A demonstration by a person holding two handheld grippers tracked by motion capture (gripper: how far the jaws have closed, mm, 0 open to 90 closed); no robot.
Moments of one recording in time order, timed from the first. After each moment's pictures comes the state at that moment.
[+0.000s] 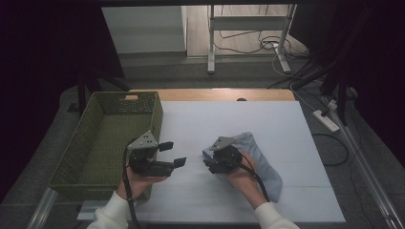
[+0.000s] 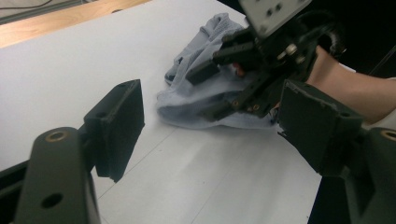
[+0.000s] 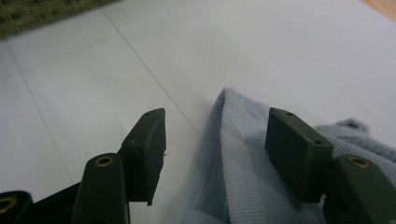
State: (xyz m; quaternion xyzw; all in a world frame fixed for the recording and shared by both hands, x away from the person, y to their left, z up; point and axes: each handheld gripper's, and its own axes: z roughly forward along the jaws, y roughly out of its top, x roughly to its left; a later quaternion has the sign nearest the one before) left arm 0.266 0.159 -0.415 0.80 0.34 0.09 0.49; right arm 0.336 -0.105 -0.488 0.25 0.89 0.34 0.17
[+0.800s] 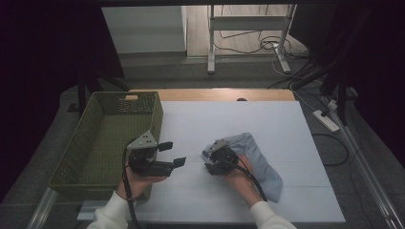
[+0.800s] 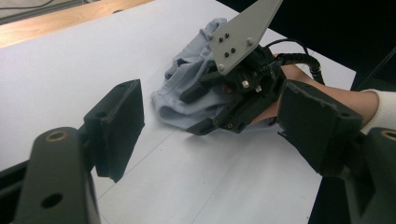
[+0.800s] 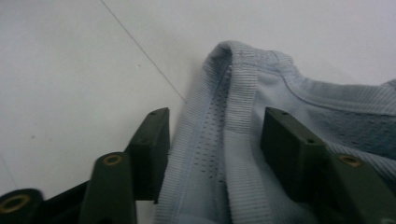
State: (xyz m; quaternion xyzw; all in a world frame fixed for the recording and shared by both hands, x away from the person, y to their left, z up) left arm 0.266 0.160 -0.416 0.80 0.34 0.09 0.49; right arm 0.349 -0.098 -0.519 0.27 0.90 0.29 0.16
